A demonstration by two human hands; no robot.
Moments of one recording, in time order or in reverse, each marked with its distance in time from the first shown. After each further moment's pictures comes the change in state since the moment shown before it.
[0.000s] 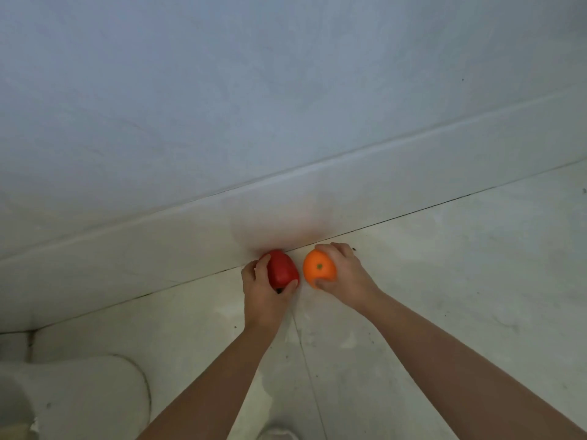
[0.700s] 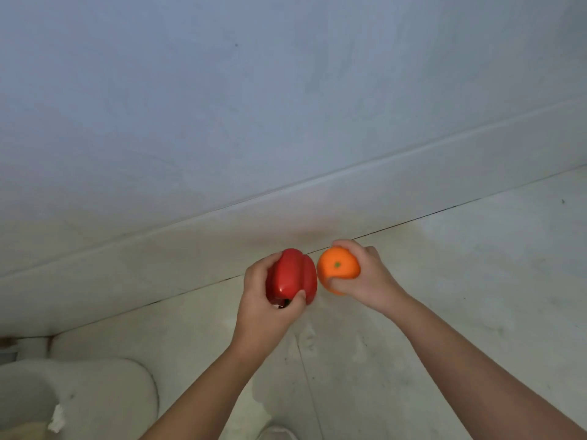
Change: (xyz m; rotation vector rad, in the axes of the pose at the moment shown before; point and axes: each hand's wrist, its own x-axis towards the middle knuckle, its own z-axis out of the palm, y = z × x) left_hand -0.053 0.071 -0.056 -0.283 -0.089 0.176; right_hand -0.051 -0.036 -0.068 0.314 0.053 0.077
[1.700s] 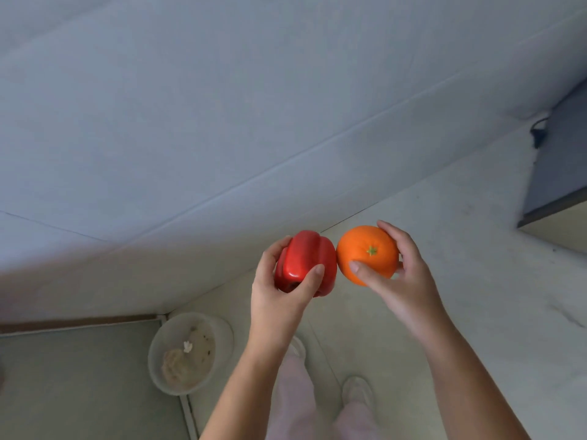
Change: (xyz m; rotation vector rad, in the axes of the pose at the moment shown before) left_hand -0.213 0.455 -0.121 -0.185 -0.088 -0.059; right_hand -0.390 -0.316 -0.198 0.339 0.421 -0.047
